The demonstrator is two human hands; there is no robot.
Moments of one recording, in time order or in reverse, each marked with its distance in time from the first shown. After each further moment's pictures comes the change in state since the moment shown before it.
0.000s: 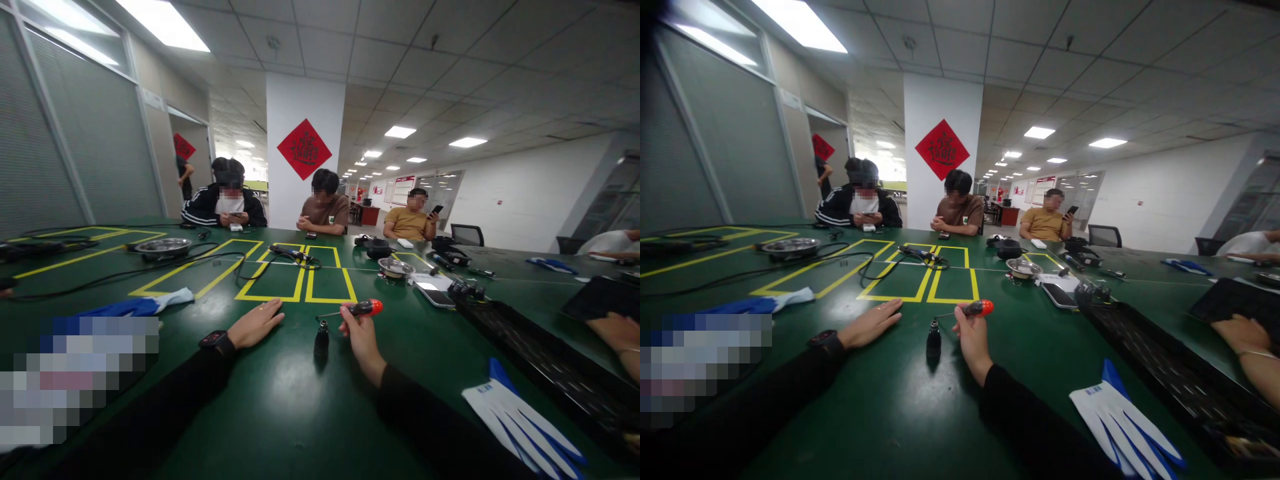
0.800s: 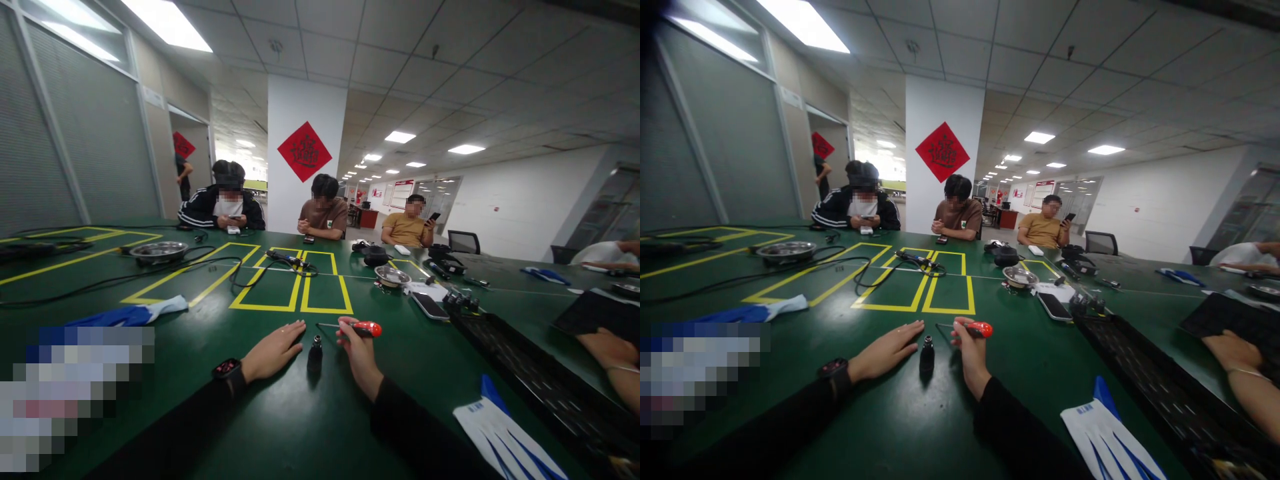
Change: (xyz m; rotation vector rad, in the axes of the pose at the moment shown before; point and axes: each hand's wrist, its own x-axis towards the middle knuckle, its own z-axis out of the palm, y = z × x) left_hand -0.009 0.071 0.009 -0.291 -0.018 0.166; right_hand 0.006 0.006 -0.007 0.220 0.079 0.159
